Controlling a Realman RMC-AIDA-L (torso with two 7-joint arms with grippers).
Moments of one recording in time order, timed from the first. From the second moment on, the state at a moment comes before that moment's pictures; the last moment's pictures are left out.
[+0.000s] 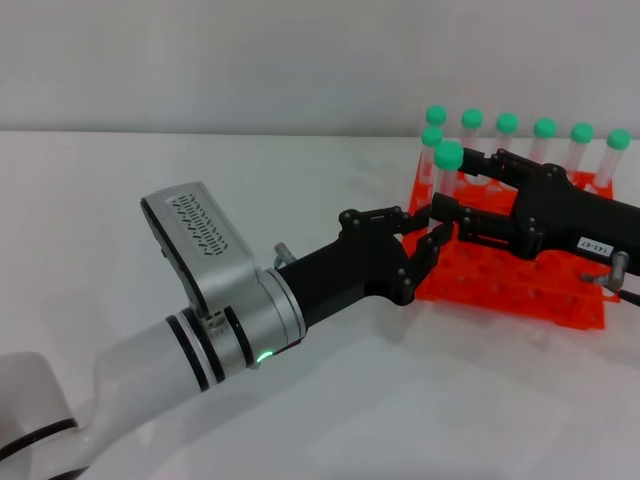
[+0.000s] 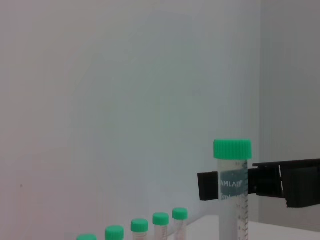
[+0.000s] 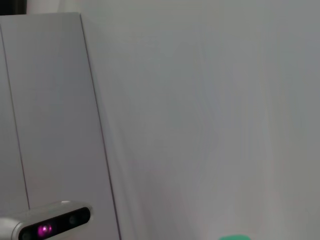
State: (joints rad) left arm -0.73 -2.09 2.84 0.25 -0.72 1.15 -0.43; right arm 0.61 2.02 -0.96 -0.44 -1.38 -1.50 1.14
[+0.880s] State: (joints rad) left arm -0.70 -2.09 2.84 0.28 -0.71 1.13 -0.43; right arm 0.64 2.02 -0.97 -0.36 -1.34 -1.48 1.14
